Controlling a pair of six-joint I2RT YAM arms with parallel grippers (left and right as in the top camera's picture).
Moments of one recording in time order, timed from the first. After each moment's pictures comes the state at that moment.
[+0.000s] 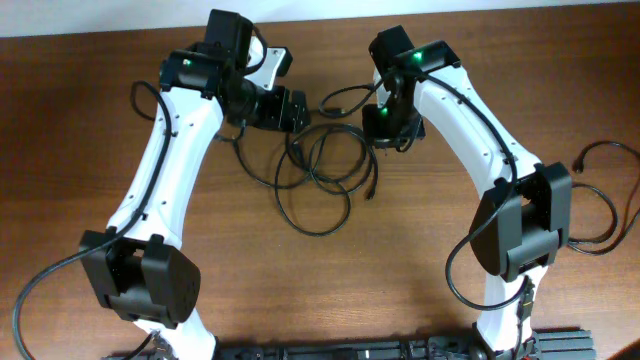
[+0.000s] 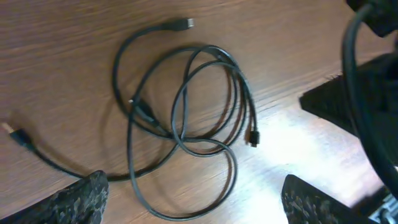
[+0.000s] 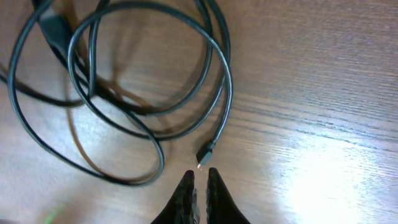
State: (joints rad) left arm -0.25 1.88 1.83 -1.15 0.37 -0.02; right arm 0.34 2.06 1.85 -1.28 -0.18 0.27
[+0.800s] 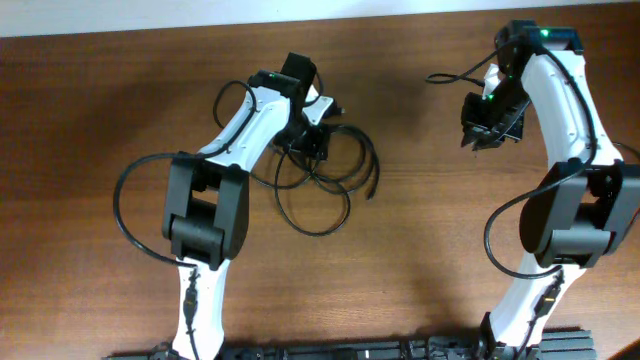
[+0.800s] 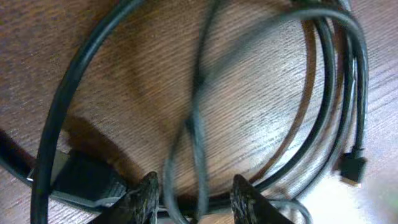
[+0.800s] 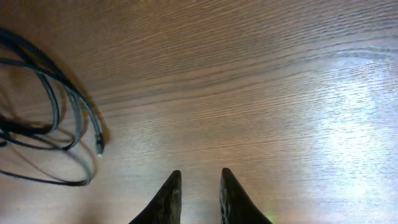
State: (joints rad) left arm -0.39 2.28 1.83 -1.02 0.30 0.05; right arm -0.09 2.06 1.85 -1.47 -0.20 0.23
